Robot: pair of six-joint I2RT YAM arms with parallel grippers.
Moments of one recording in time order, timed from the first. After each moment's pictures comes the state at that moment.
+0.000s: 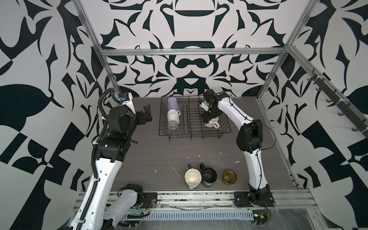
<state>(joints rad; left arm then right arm) -0.20 0.92 1.18 -0.51 -0.09 -0.23 0.43 2.28 2.20 -1.26 0.05 -0.16</state>
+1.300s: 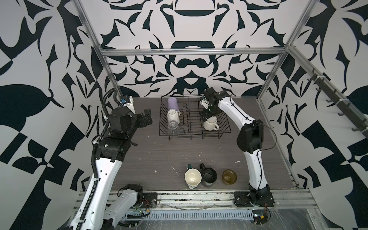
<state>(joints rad) -0.20 0.93 1.18 -0.62 -0.08 -0.26 0.43 2.23 2.20 -1.20 0.03 -0.09</state>
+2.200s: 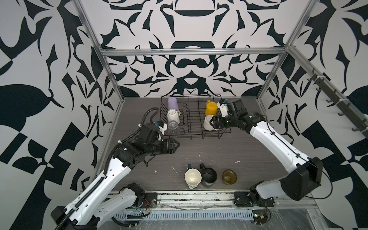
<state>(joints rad) -0.68 0.92 0.99 -0.85 0.24 -0.65 0.43 1.42 1.34 -0.76 -0.15 0.26</state>
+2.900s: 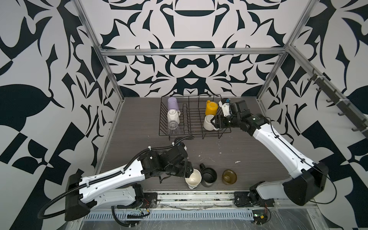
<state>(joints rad) -1.19 1.06 0.91 -0.85 0.06 -0.93 0.43 1.37 1.32 -0.73 -0.17 0.30</state>
